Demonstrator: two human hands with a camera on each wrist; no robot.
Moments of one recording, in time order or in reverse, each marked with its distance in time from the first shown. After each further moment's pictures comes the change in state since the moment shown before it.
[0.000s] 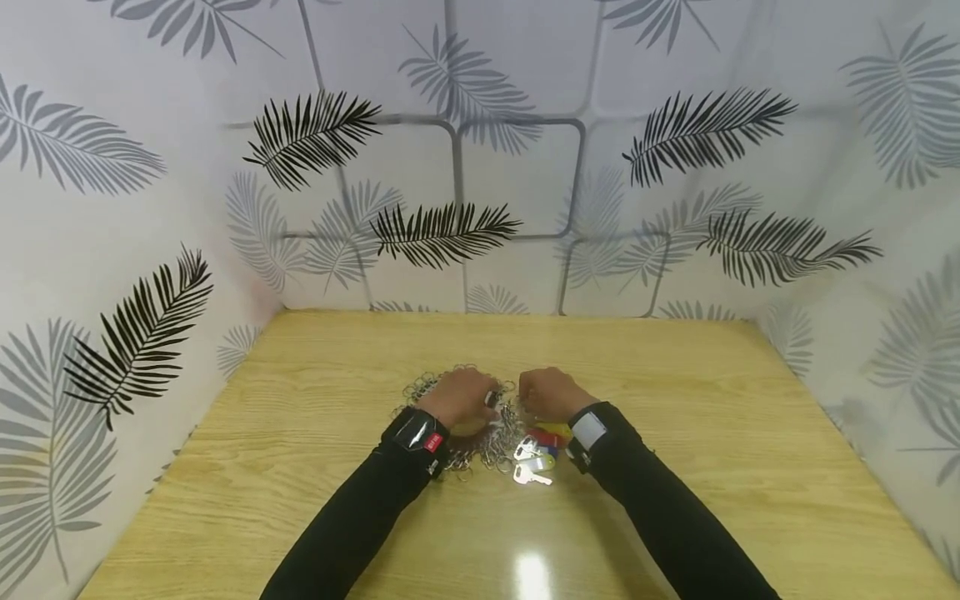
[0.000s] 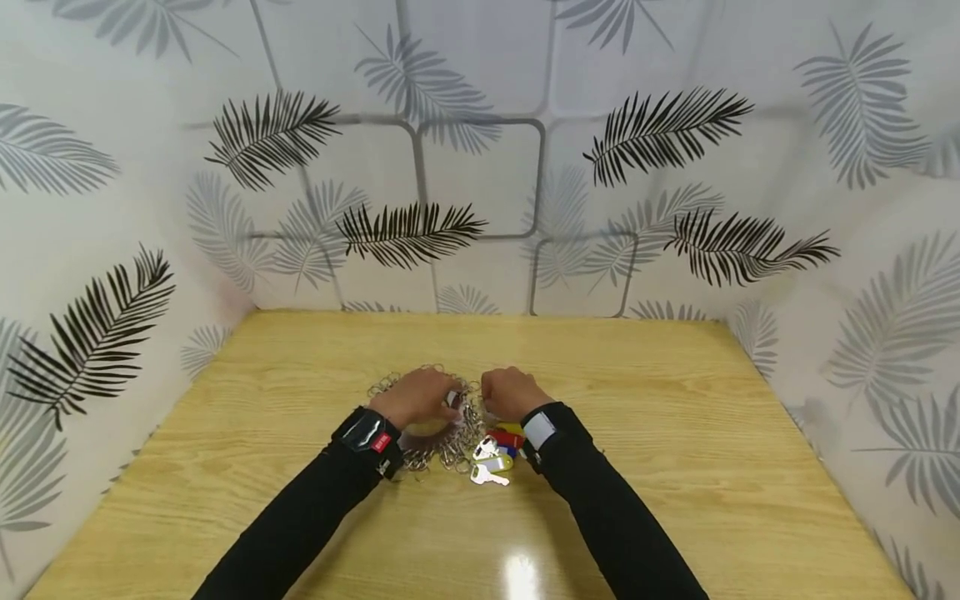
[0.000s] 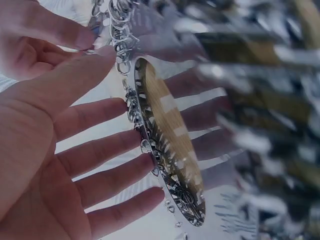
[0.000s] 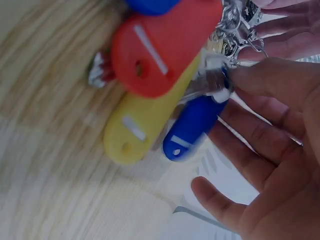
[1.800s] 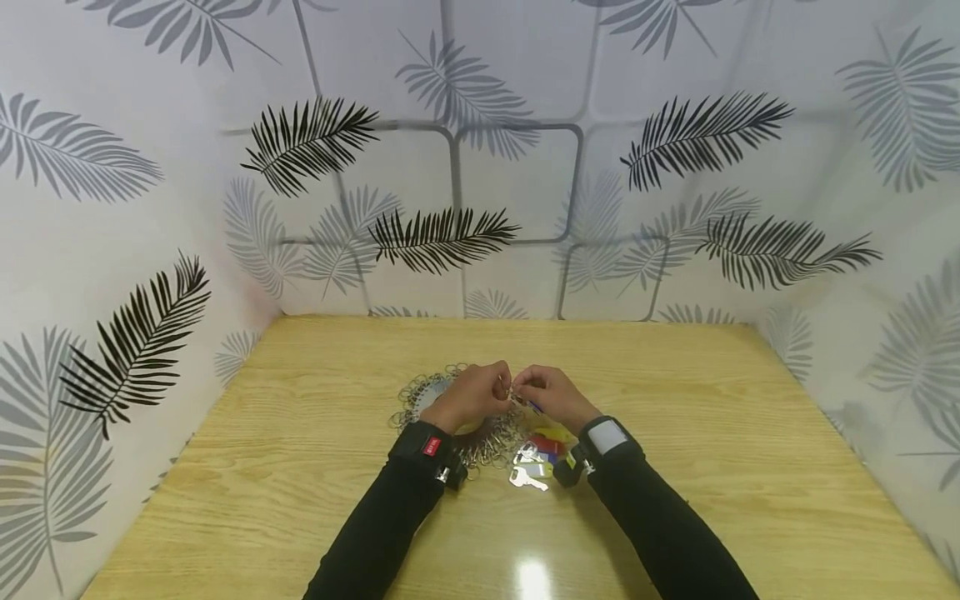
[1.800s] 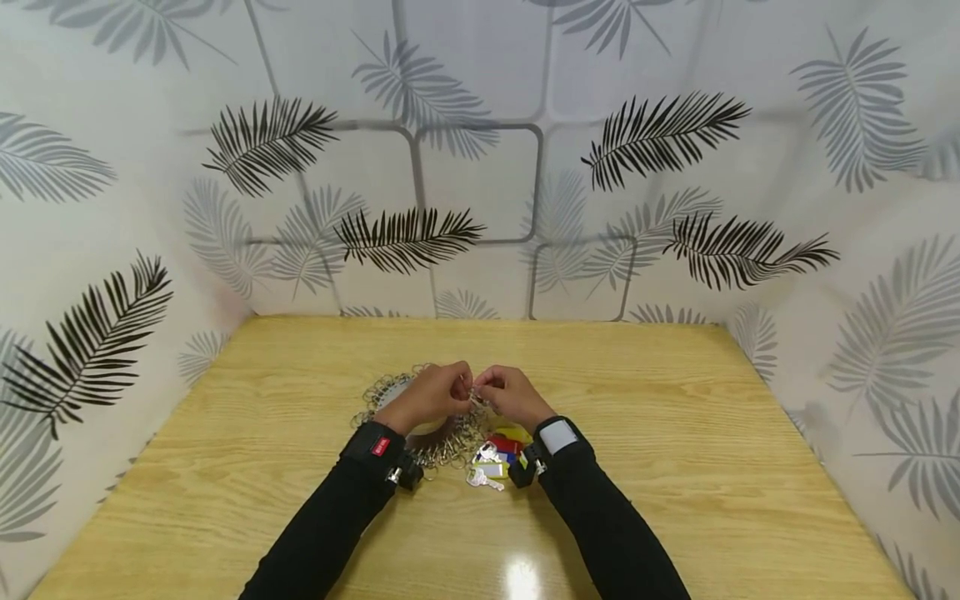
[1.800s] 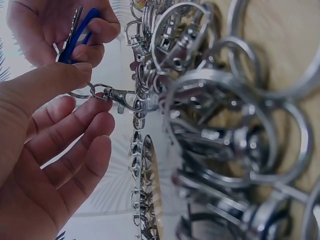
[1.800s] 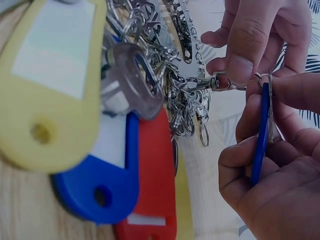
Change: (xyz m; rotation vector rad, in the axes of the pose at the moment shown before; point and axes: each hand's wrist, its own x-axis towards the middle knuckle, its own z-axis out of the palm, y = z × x) left_hand 0.016 -0.002 0.014 -0.520 0.140 0.045; right_hand -0.009 0.005 0.009 0.877 0.132 0.065
